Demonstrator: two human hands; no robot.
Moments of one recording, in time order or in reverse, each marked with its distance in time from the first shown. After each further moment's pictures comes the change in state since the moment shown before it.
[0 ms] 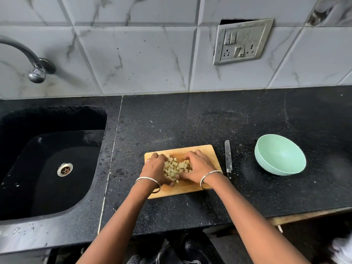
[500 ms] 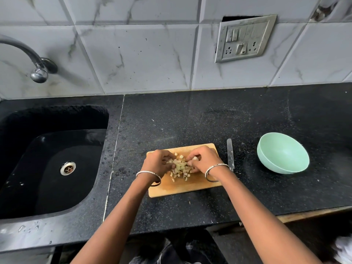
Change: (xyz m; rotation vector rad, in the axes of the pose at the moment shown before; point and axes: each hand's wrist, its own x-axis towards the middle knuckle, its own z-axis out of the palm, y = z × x) left_hand 0.010 -0.007 -0.006 -0.337 0.063 0.058; right_hand 0.004 0.007 -0.012 0.352 0.111 0.034
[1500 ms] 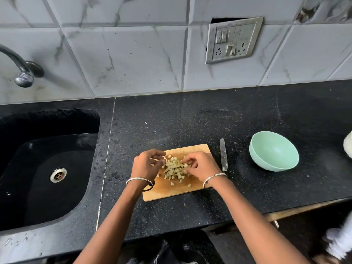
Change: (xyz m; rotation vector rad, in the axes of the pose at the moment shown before) left_hand -0.010 0.003 -0.006 -0.174 0.191 0.039; right_hand -0.016 0.008 0.001 -0.104 0.043 -0.065
